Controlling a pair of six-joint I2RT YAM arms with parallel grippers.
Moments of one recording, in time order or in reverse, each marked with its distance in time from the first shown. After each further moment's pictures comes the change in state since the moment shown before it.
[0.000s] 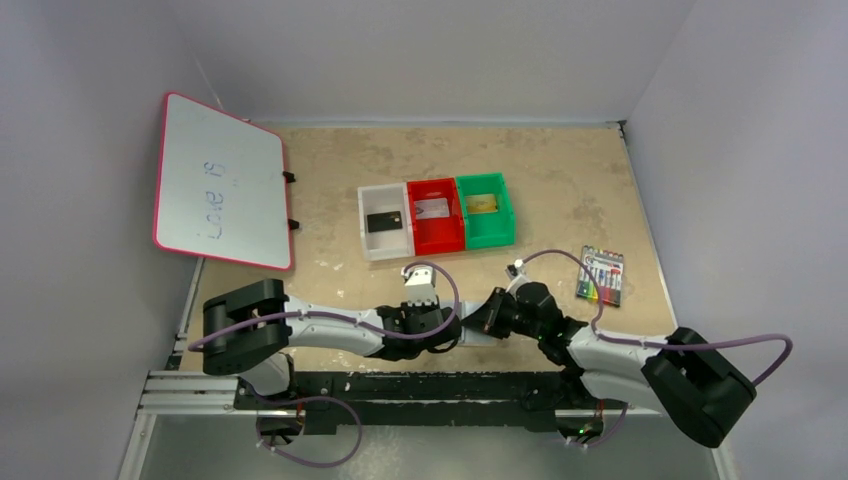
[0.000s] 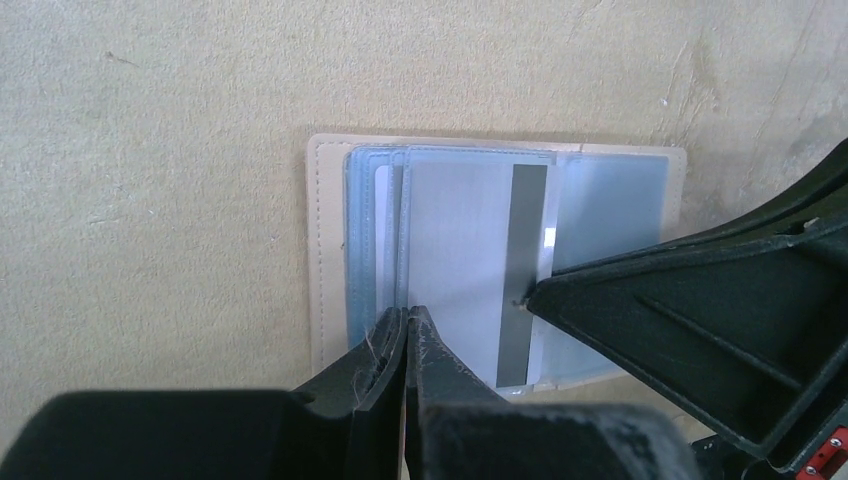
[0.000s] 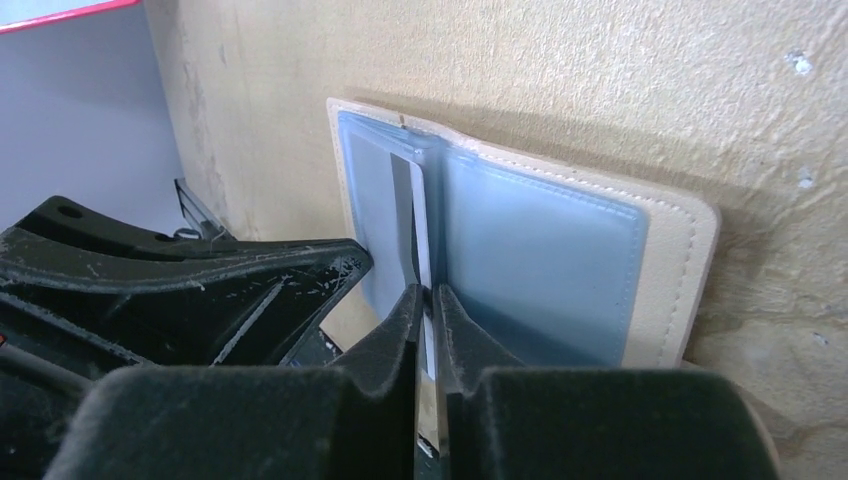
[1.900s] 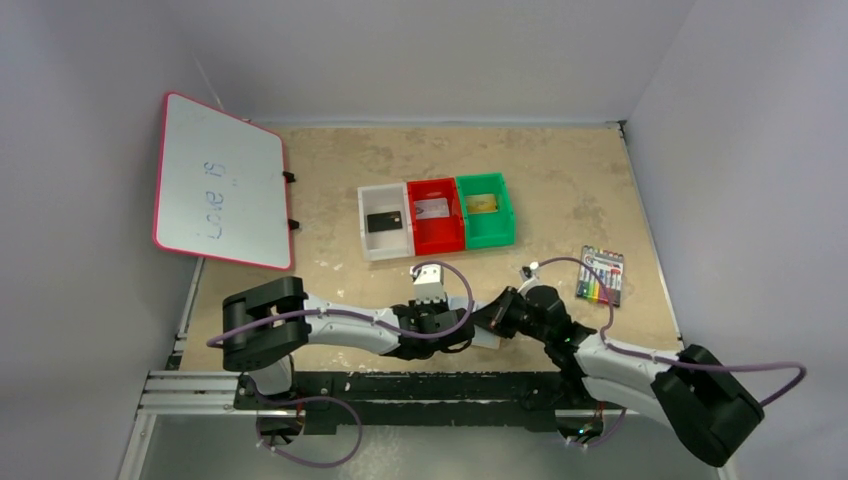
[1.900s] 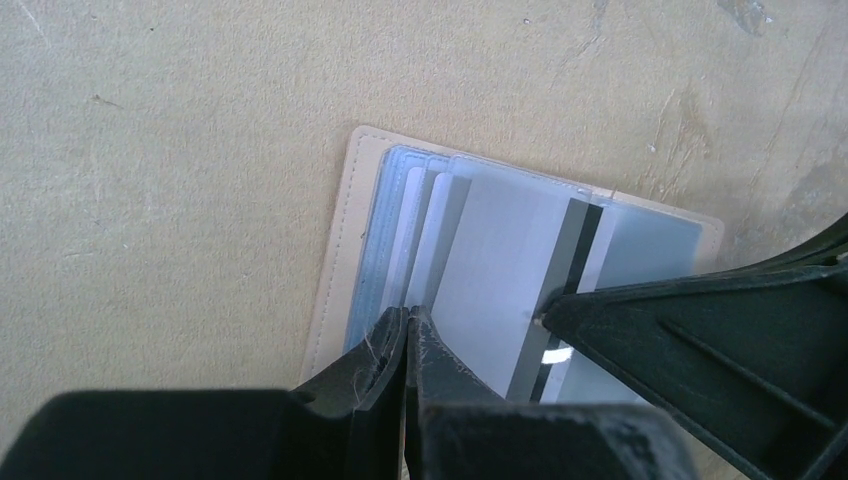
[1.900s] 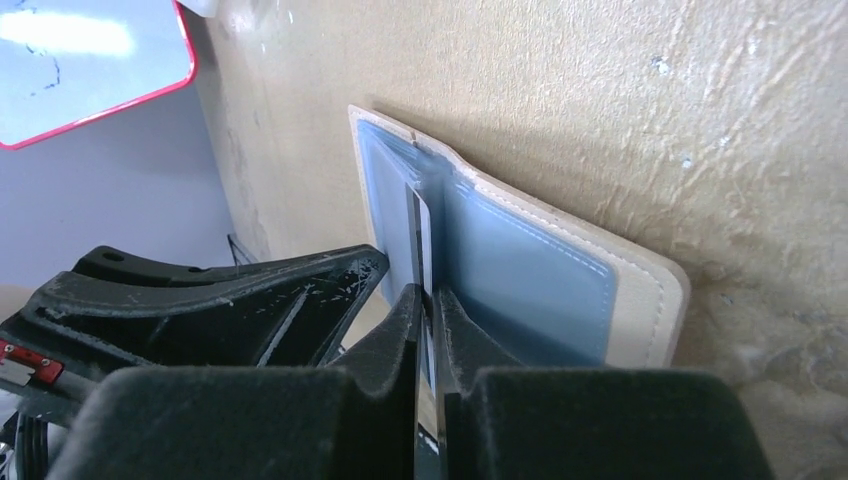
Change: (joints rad) left arm -0.017 0.095 0.096 -0.054 -0.085 -0.026; right arm -0.059 -0.077 -0.061 0.027 0.027 0.117
